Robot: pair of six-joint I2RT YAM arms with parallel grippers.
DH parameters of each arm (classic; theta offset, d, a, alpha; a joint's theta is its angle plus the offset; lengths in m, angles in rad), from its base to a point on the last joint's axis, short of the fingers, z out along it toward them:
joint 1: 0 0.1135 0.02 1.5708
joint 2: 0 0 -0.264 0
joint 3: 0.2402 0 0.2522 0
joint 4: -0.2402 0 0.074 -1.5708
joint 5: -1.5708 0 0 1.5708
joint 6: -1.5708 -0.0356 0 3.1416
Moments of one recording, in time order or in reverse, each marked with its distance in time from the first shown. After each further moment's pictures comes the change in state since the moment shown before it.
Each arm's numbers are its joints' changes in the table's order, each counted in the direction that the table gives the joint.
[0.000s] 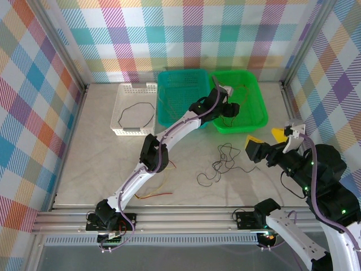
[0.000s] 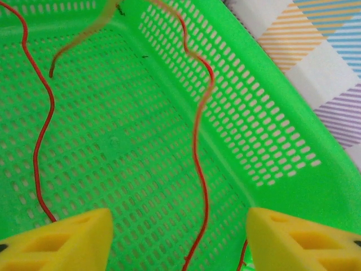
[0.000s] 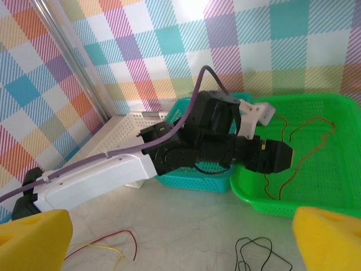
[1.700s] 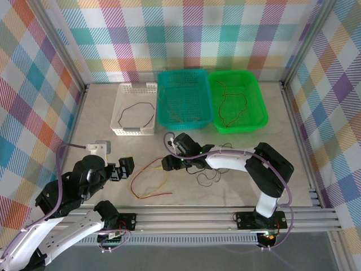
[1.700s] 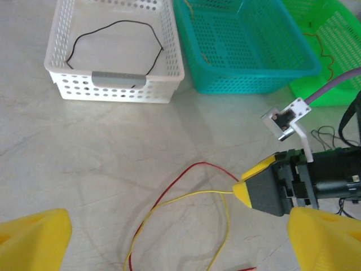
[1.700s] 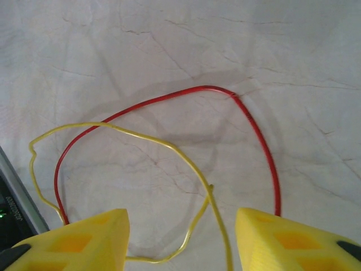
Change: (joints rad) left arm 0.008 2.267 -1.804 -0.573 0.493 0.146; right arm 0.511 -1.204 -0.247 0.803 0.211 -0.359
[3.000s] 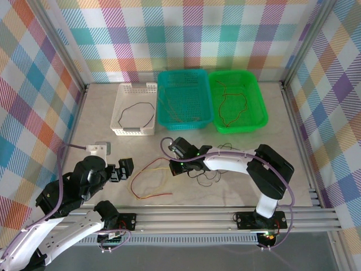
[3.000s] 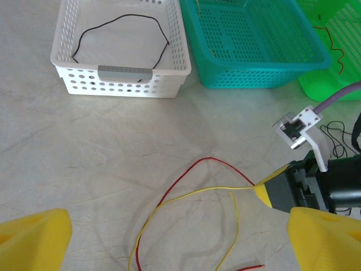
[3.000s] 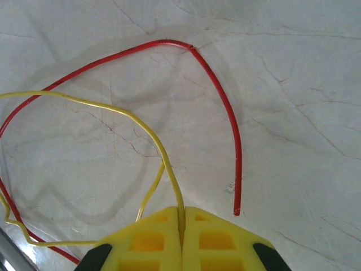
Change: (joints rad) left arm 0.000 0.001 -0.010 -0.012 0.007 -0.001; right arm 0.047 0.023 0.034 -0.196 -0.139 0.034
